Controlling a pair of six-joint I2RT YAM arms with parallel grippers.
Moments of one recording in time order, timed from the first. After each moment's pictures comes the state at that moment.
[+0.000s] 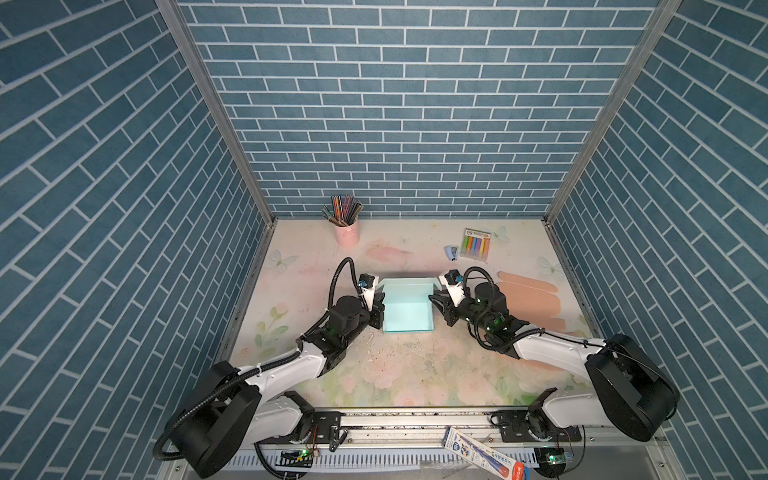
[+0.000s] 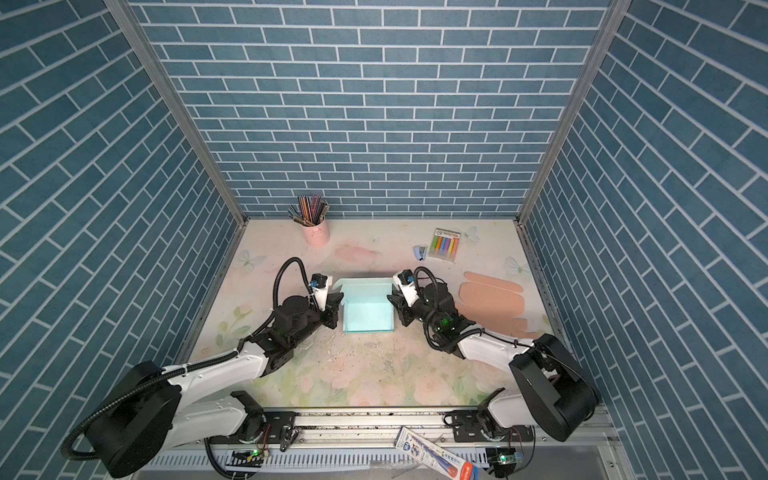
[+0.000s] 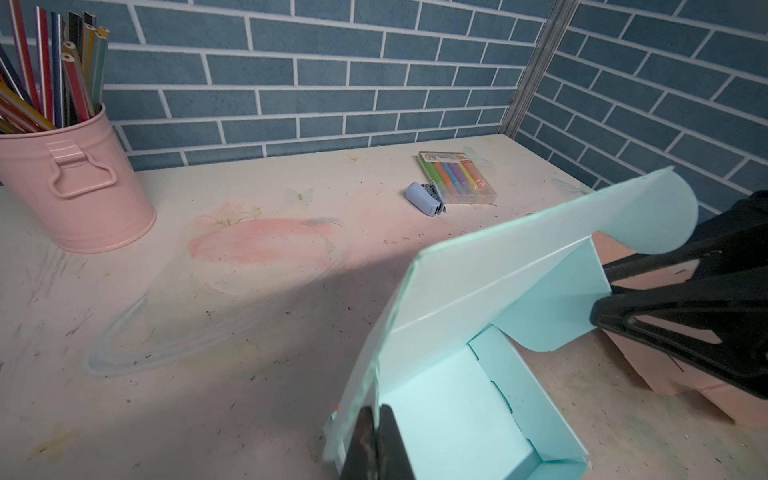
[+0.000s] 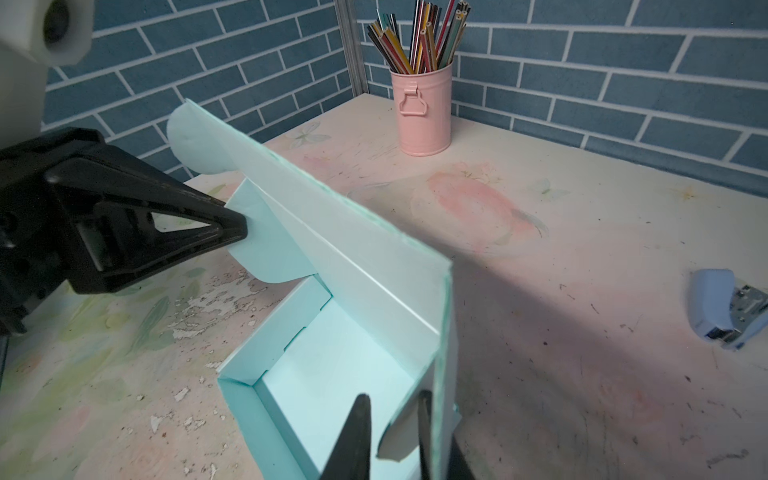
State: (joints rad) left arm -0.64 1.22 0.39 0.51 -0.05 -0.19; right arm 0.67 1.37 0.52 0.51 -0.27 0.05
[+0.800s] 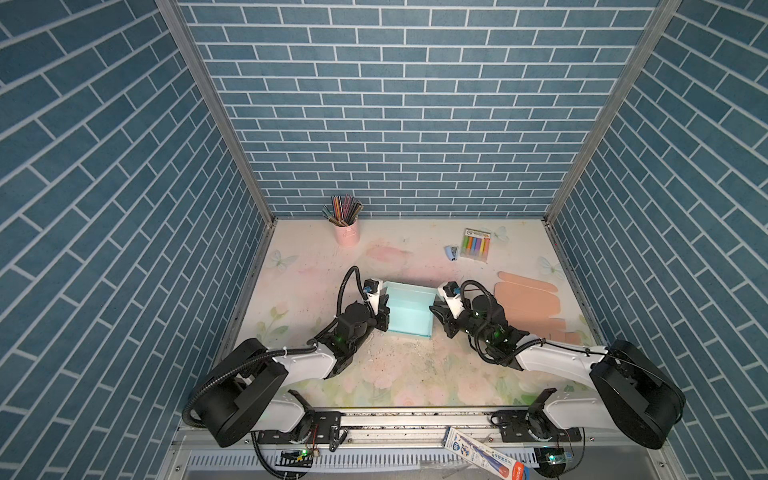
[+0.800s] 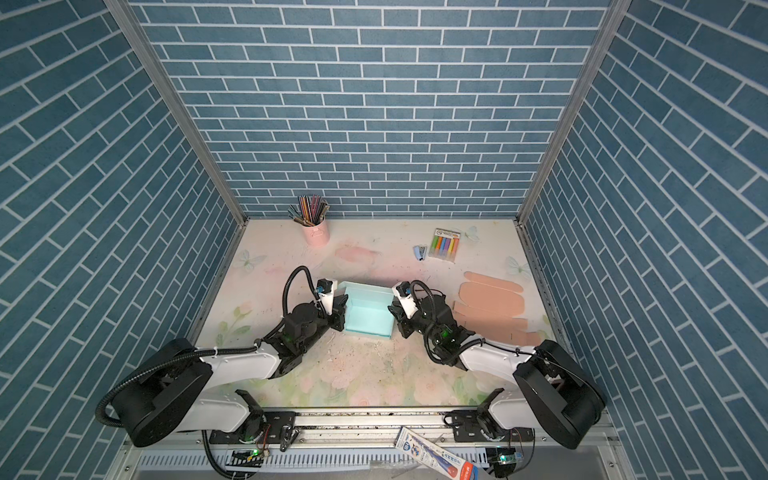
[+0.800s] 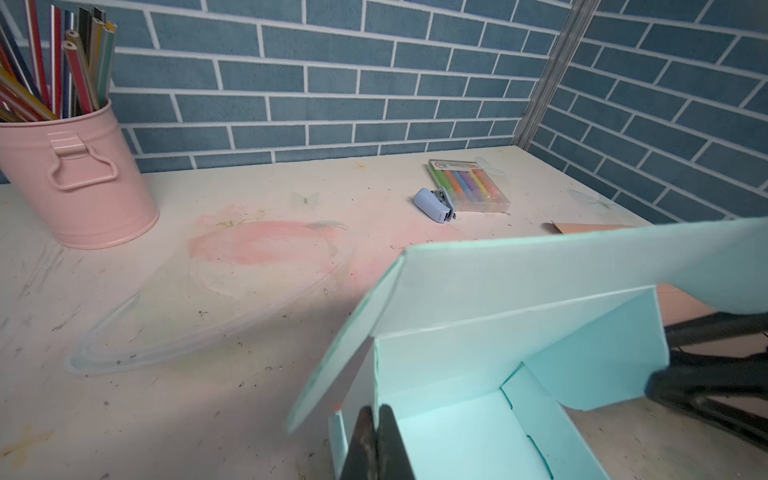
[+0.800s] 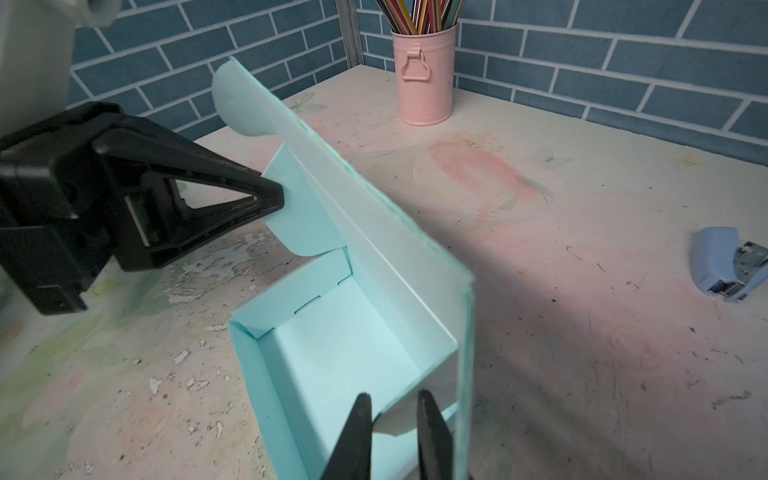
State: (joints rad) left arm -0.71 1.37 0.34 0.76 -0.18 -0.22; right arm 0.76 1.32 0.42 0.52 -0.18 0.05
